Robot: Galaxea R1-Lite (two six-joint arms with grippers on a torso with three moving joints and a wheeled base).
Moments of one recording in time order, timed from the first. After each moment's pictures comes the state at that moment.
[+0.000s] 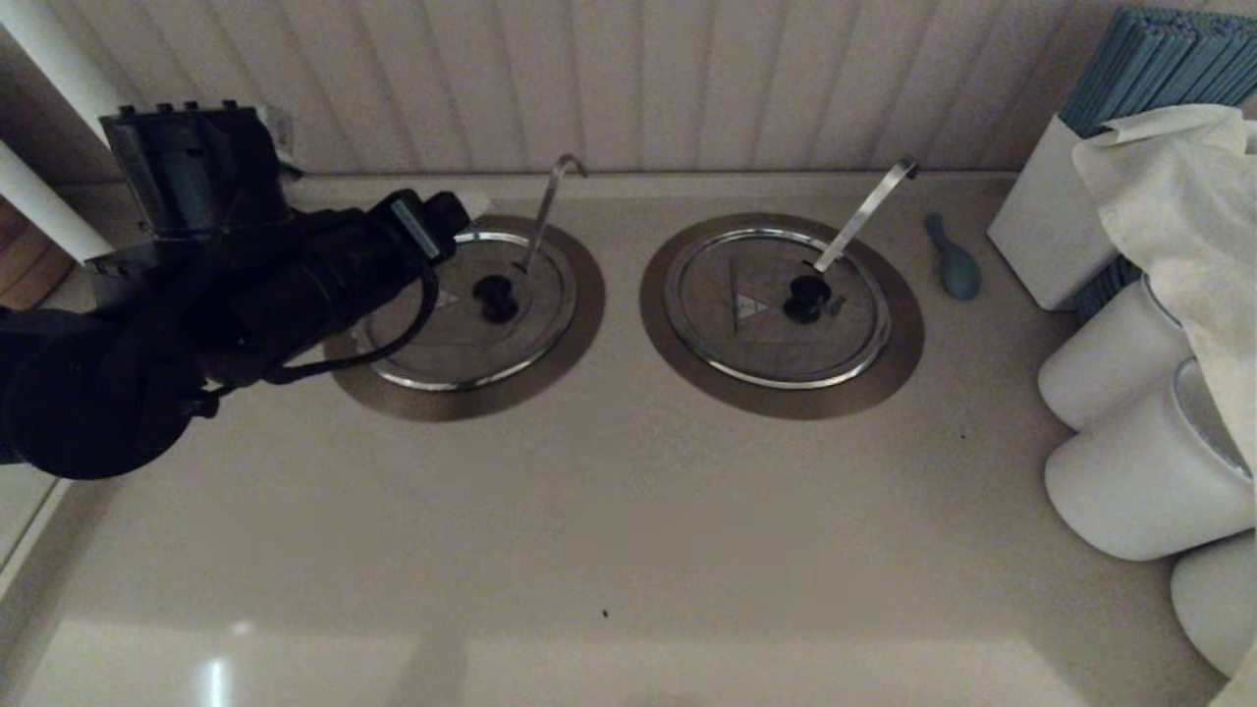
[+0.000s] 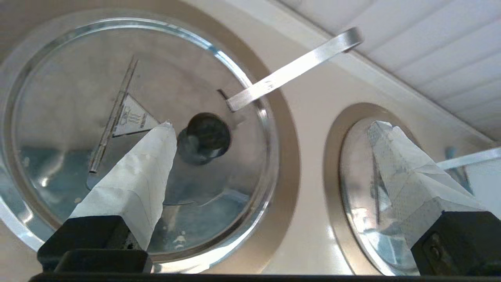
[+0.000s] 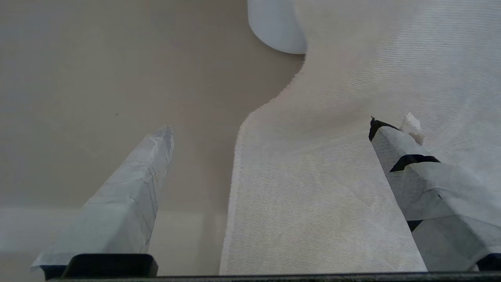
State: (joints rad) left arm -0.37 1.65 -1.12 -0.55 0.16 -0.53; right arm 0.00 0.00 0.00 0.00 0.01 -0.03
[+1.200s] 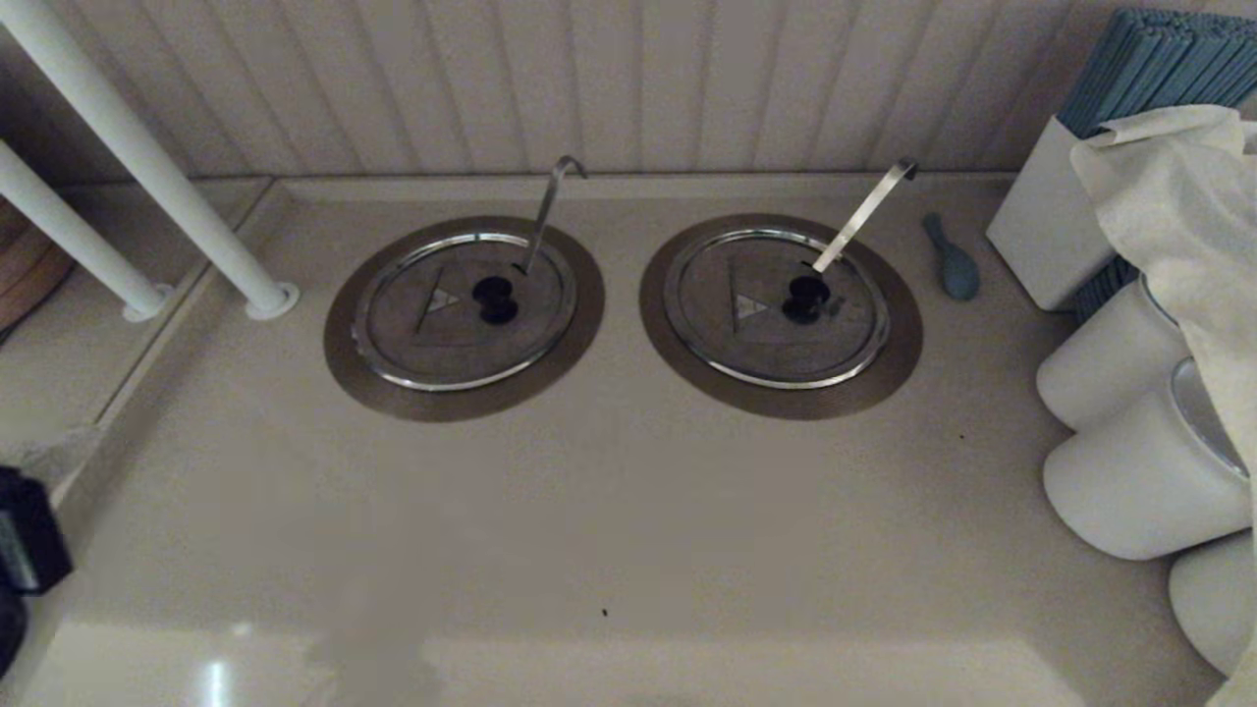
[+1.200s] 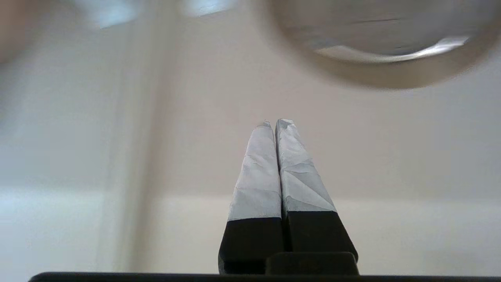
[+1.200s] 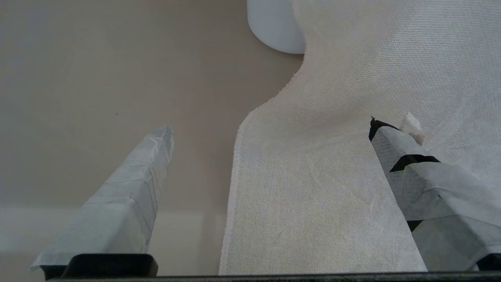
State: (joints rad) left arm -0.14 0.85 -0.59 -0.12 0.25 0.12; right arm 0.00 0.00 0.00 0.00 0.01 -0.03
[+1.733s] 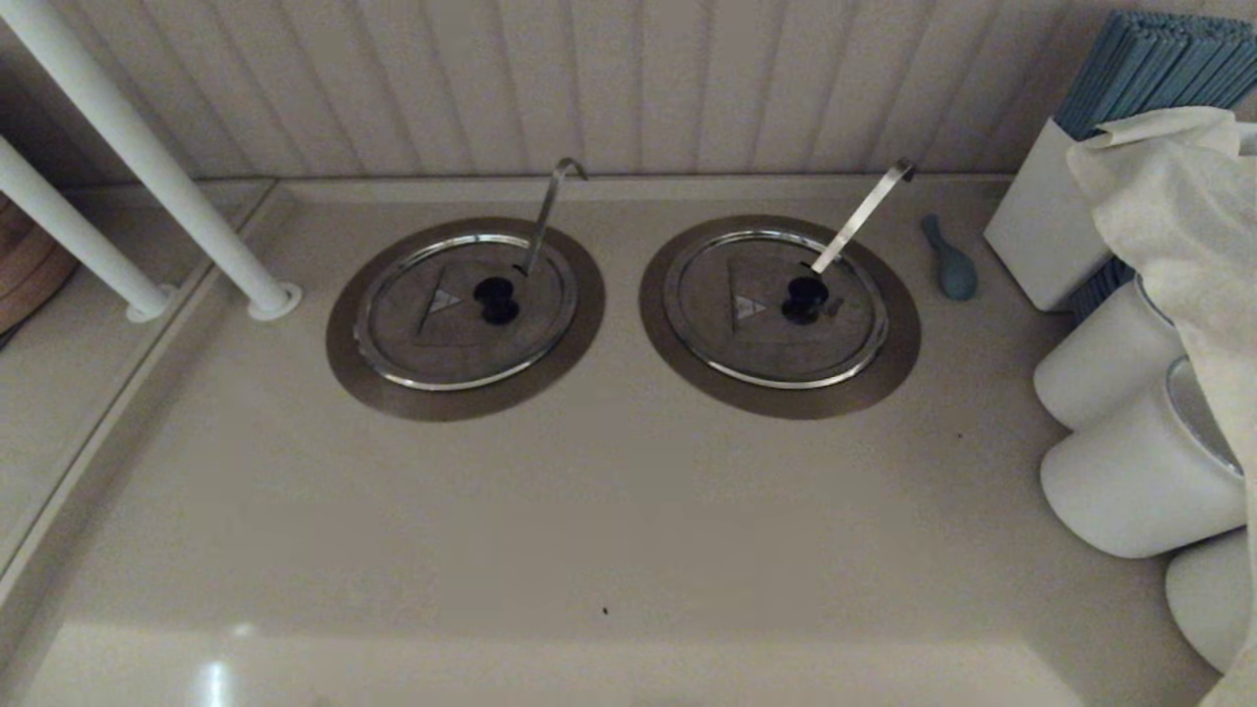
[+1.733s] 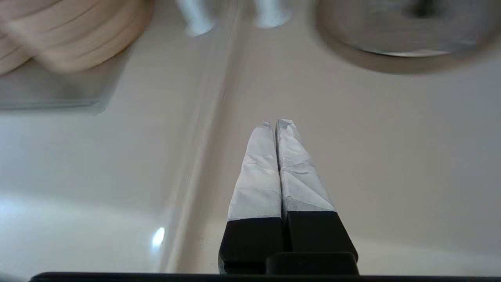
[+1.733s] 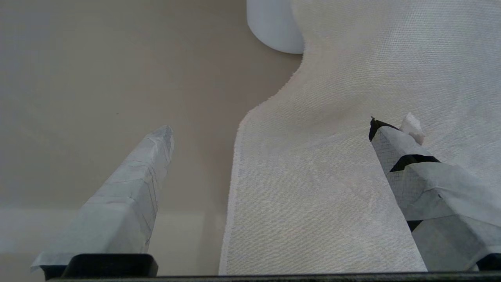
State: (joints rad) left arm -0.02 0.27 -0.48 0.14 0.19 0.18; right arm 0.00 0.00 0.00 0.00 0.01 -0.03
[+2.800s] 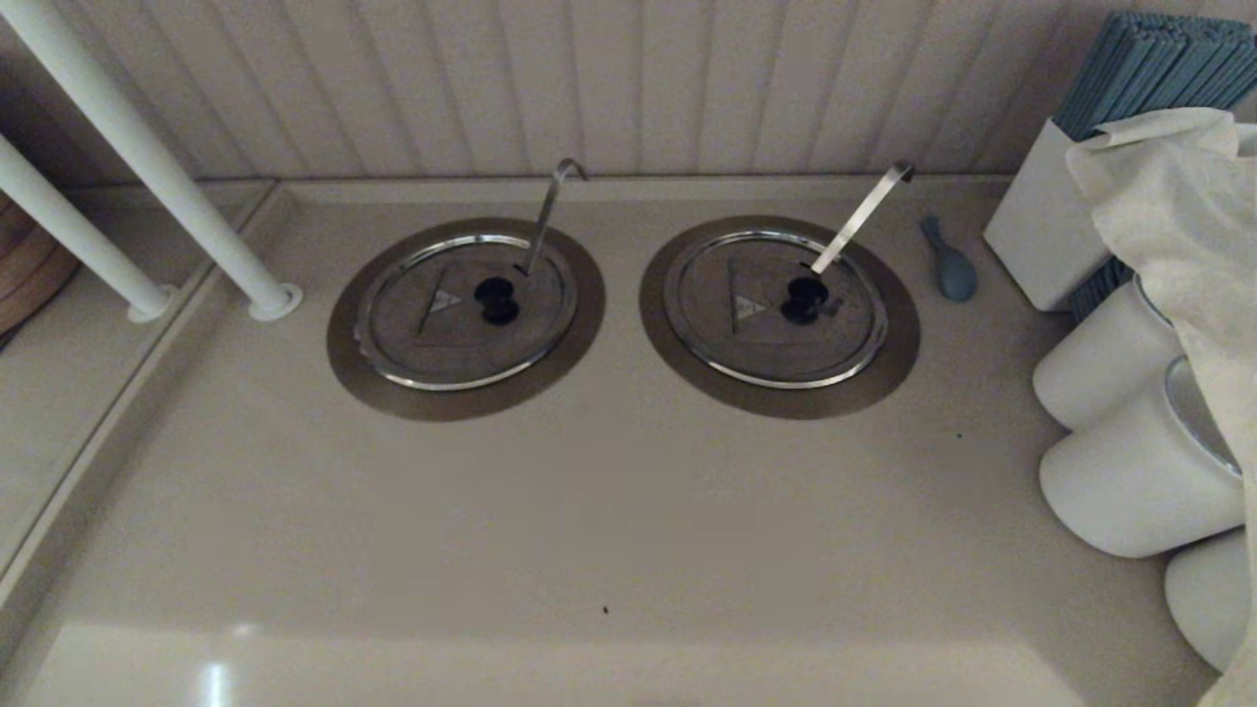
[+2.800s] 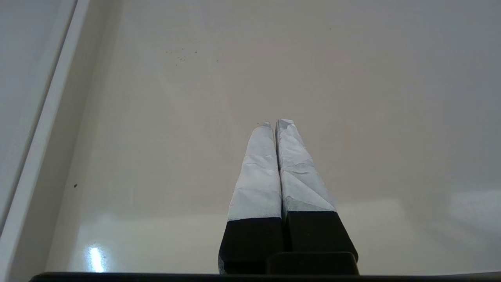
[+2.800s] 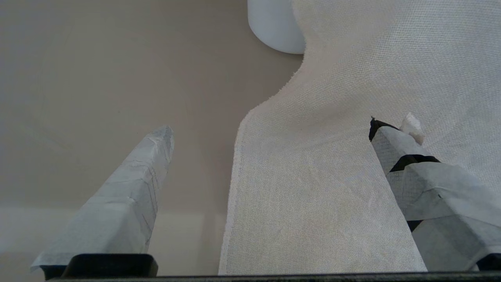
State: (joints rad) left arm 0.00 0.00 0.00 0.01 -0.05 0.12; right arm 0.00 0.00 0.00 0.00 0.01 -0.03
